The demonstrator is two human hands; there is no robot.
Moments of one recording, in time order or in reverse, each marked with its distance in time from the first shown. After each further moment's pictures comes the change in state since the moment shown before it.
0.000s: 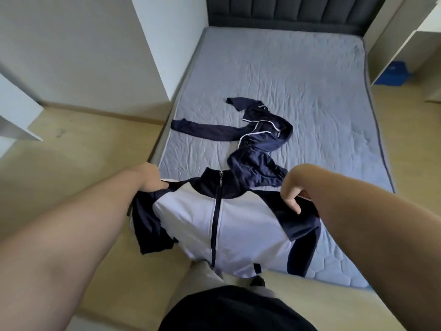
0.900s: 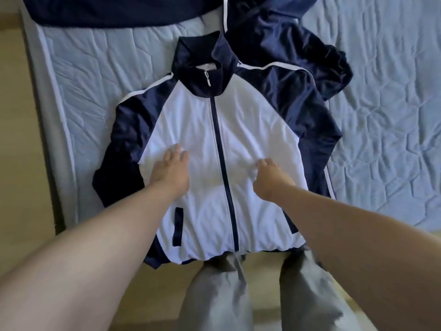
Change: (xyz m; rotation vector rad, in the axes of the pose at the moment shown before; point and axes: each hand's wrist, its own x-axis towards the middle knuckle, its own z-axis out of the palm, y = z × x) left_hand 0.428 0.103 0.271 0.235 -0.090 0.360; right_hand 0.491 -0.218 0.061 0.843 0.272 -0.030
